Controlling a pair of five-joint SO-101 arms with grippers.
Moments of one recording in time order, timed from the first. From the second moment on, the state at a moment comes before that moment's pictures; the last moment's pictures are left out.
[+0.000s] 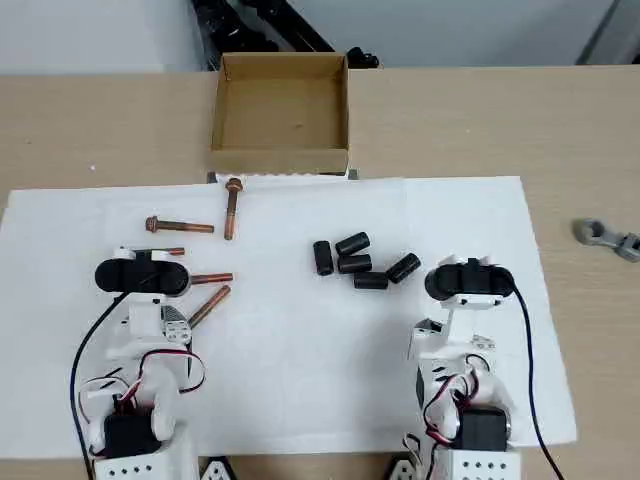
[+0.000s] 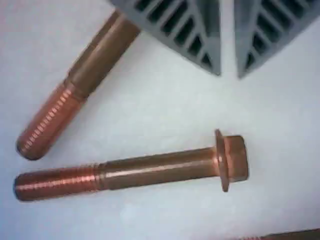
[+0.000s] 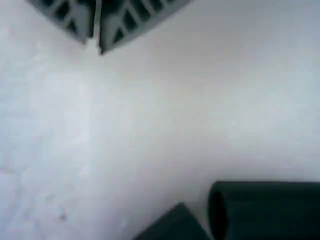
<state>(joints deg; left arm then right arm) -12.2 -103.4 92.5 66.6 -5.6 -1.8 -103.4 92.6 67.8 -5.7</state>
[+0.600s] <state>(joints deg) -16.4 -103.4 92.7 65.2 -13.7 -2.5 -103.4 90.0 70.9 -5.7</state>
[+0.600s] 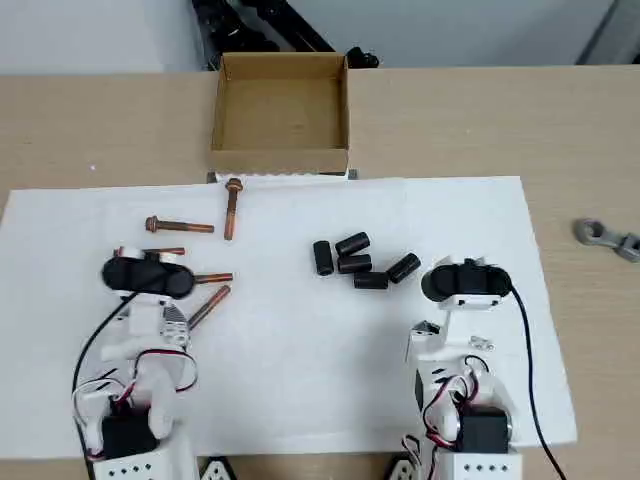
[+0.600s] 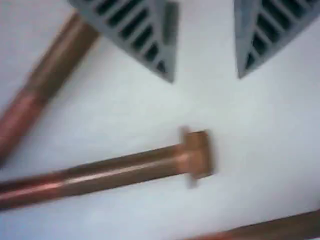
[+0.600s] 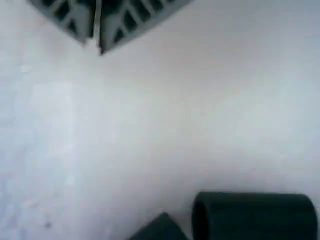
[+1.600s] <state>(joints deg) -10.4 -28.8 34.8 67.8 -11.4 -2.6 -61.5 50.9 74.5 -5.7</state>
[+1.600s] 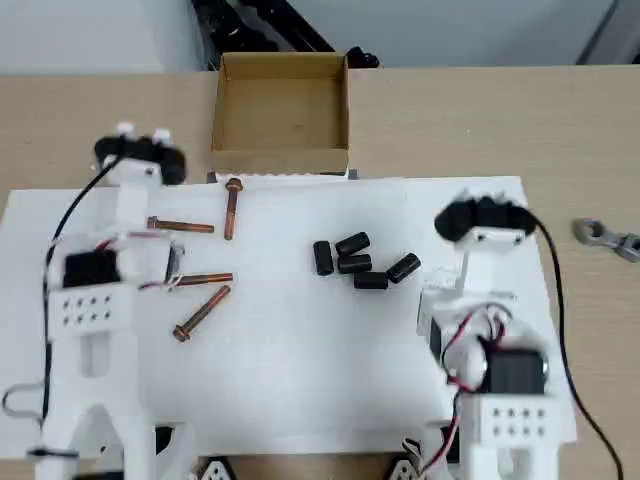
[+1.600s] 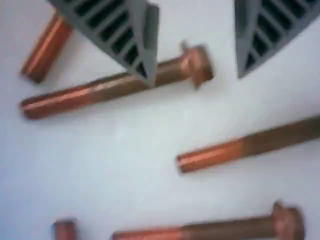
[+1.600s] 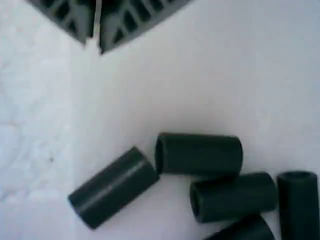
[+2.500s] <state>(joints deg) -0.6 46.1 -50.3 98.8 2.4 -11.9 -39.9 34.6 74.0 1.7</state>
